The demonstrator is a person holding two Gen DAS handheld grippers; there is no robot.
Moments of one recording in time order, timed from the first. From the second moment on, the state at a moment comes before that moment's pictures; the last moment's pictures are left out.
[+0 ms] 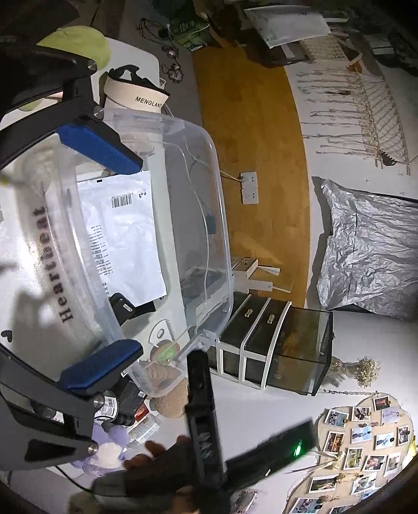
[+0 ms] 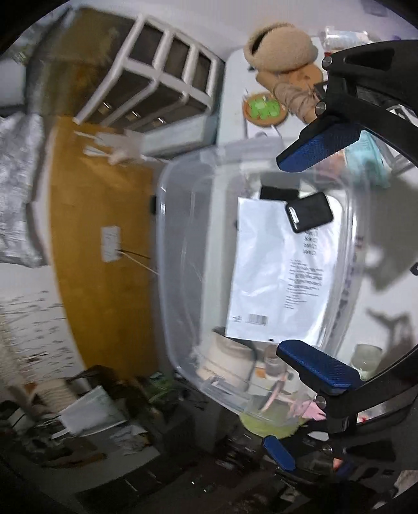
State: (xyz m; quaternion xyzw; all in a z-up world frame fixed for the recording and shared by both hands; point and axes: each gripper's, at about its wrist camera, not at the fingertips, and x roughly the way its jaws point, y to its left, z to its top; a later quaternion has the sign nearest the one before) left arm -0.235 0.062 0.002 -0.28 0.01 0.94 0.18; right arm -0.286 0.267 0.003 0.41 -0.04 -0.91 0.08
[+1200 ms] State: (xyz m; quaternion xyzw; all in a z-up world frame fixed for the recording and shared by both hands) left arm -0.141 0.037 0.008 -0.29 0.01 0.95 0.07; right arm -0.115 0.251 0.012 0.25 -0.02 -0.97 0.01
